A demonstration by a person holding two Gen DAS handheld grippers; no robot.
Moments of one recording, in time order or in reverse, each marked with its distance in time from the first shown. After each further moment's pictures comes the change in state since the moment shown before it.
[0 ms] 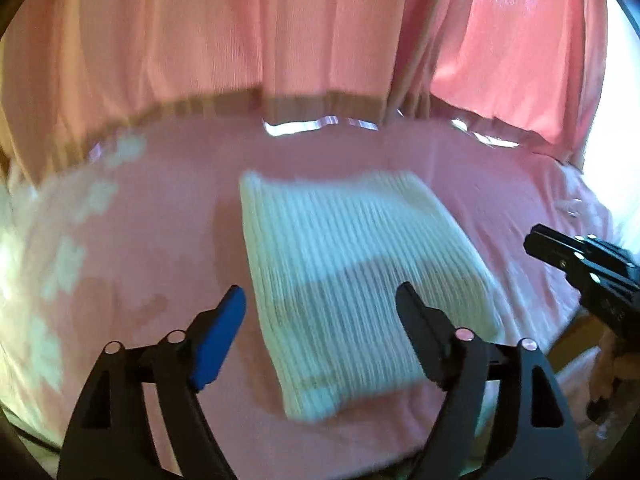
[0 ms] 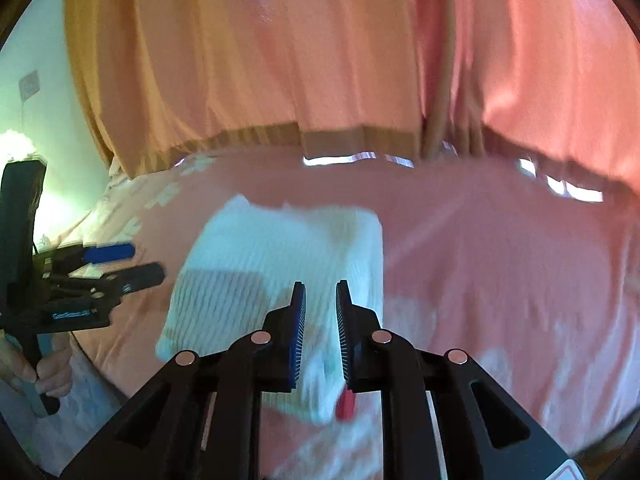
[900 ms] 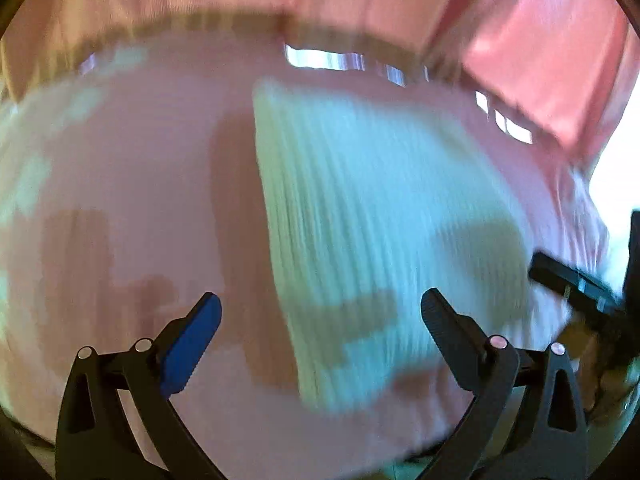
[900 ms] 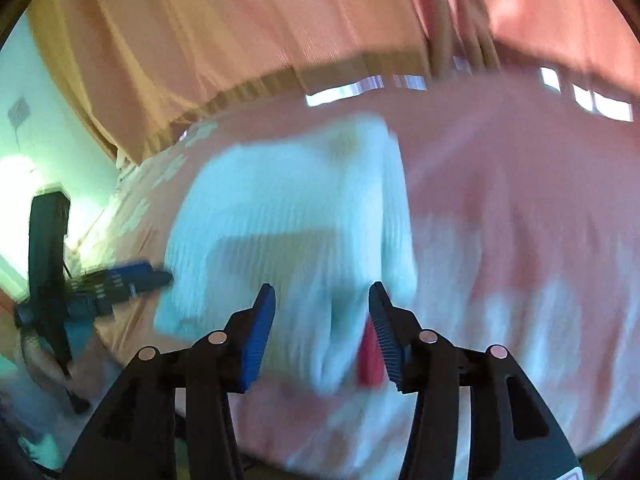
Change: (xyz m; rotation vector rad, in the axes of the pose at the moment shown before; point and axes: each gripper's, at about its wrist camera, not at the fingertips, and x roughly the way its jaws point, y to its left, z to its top) left arm 0.047 0.045 -0.078 -0.166 0.217 -0.104; right arm 0.053 -0.032 -0.063 0.217 0.196 0.156
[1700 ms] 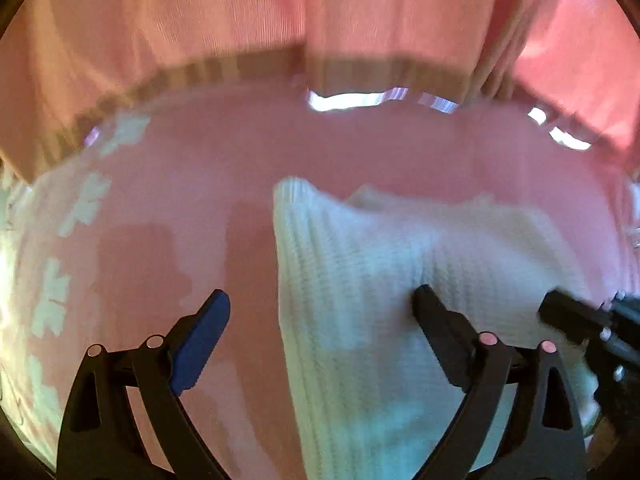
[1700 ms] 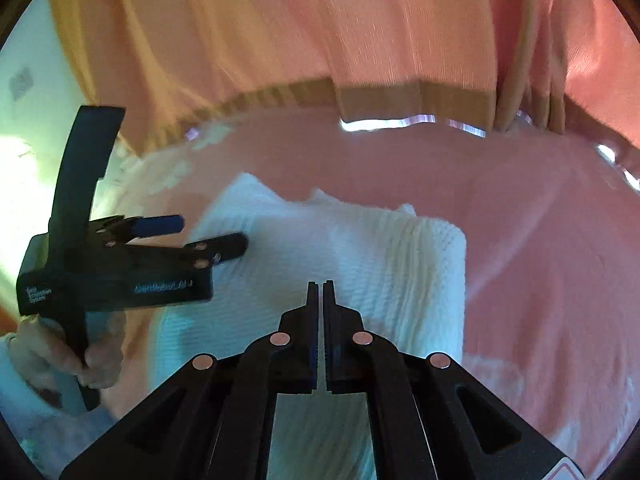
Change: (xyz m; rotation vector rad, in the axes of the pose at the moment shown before) left arm 0.067 -0.002 0.133 0.058 -0.047 0.221; right arm 0.085 0.033 0.102 -0.201 0.001 -0.061
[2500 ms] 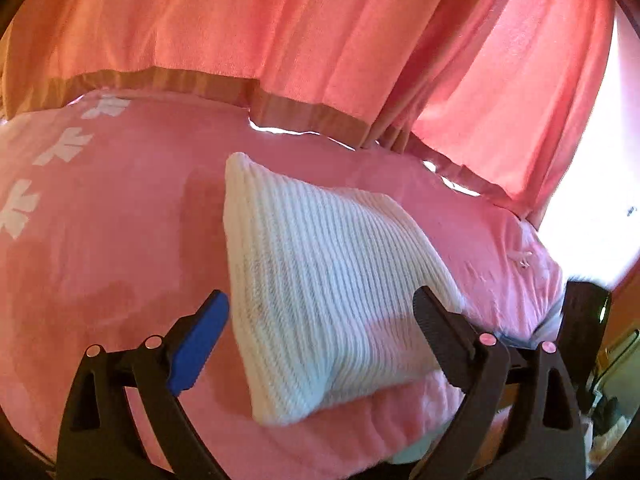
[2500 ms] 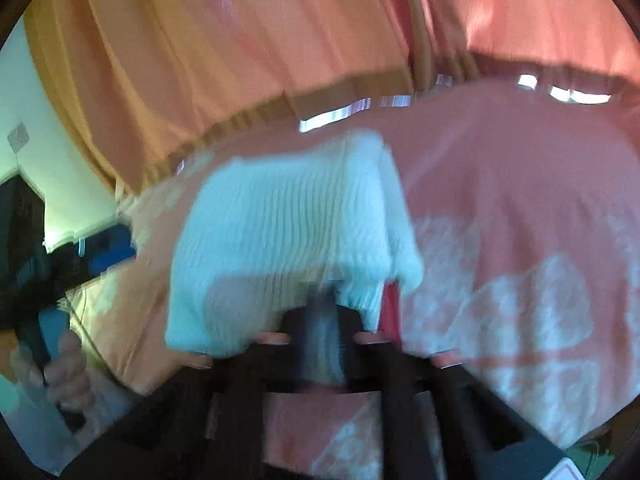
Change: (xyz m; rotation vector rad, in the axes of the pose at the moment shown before) left arm -0.116 0.013 -0.106 -0.116 -0.220 -0.374; right arm -0.082 -0.004 -0.130 0.225 -0.114 0.011
